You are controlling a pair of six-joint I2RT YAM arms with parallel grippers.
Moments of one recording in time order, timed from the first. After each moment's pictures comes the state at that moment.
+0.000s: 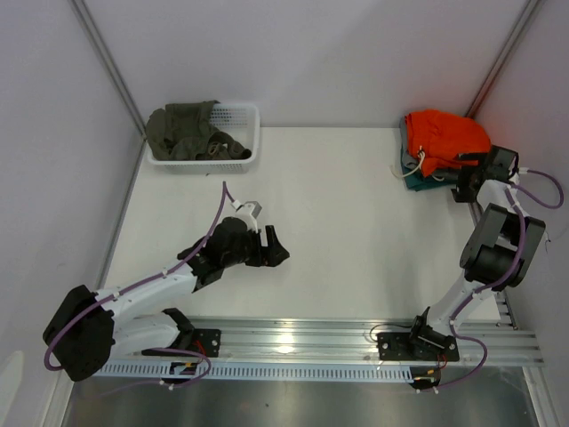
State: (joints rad) left arm -0.72 1.10 0.53 -0.03 0.08 -0.65; right arm -0.42 1.83 1.30 -0.18 -0.09 1.21
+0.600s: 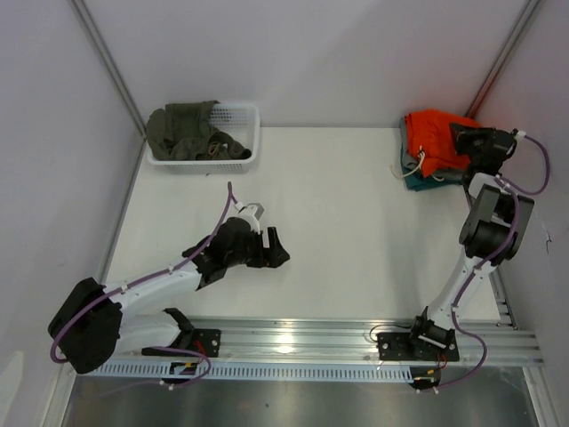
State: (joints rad) left arm -0.72 1.15 0.53 -0.02 0.08 -0.64; right arm -0.41 2.07 1.44 0.53 -0.38 1.32
